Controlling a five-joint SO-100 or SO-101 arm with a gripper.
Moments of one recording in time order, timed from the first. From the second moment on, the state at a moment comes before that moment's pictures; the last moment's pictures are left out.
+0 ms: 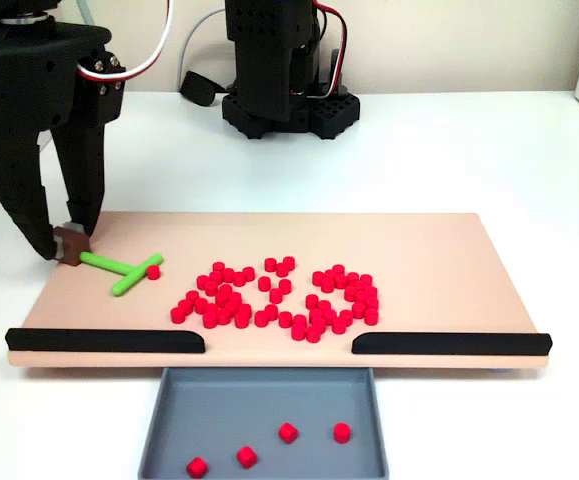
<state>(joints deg) 27.6 70.2 83.7 72.9 -180.2</state>
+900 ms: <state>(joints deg) 25.8 71.7 85.7 72.4 -177.1</state>
